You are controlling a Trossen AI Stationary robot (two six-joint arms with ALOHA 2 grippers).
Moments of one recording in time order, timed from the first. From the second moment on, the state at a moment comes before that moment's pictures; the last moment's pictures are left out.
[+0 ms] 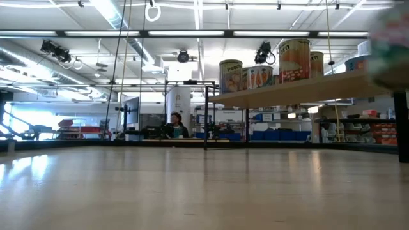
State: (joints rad) left arm -0.66 1.01 1.23 -0.57 -0.84 -0.30; right arm 0.71 1.67 1.41 -1.07 0.15 1.02
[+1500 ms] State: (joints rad) left arm -0.66 1.01 1.23 -0.57 -0.84 -0.31; right arm 0.21 1.31 1.36 -1.57 0.19 1.10
